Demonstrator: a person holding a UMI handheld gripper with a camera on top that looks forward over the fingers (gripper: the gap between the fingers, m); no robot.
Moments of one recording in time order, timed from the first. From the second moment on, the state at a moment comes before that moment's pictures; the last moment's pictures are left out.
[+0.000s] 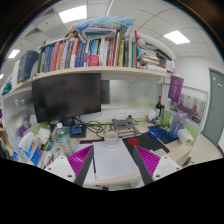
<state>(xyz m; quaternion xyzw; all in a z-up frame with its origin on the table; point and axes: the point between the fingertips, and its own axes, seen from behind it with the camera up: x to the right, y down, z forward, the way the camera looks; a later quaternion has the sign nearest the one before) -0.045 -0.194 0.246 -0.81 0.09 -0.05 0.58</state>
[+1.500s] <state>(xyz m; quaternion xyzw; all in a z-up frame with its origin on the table) -0.288 0.093 0.087 -0.78 -0.05 0.05 0.62</state>
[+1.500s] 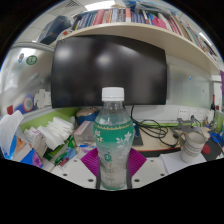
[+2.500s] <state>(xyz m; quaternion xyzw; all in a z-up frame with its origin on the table) -0.126 0.130 0.209 -0.46 0.51 0.68 0.24</state>
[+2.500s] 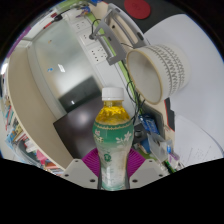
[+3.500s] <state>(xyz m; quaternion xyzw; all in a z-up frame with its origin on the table) 0.113 0.114 0.204 -0.78 -0.01 0.00 0.63</state>
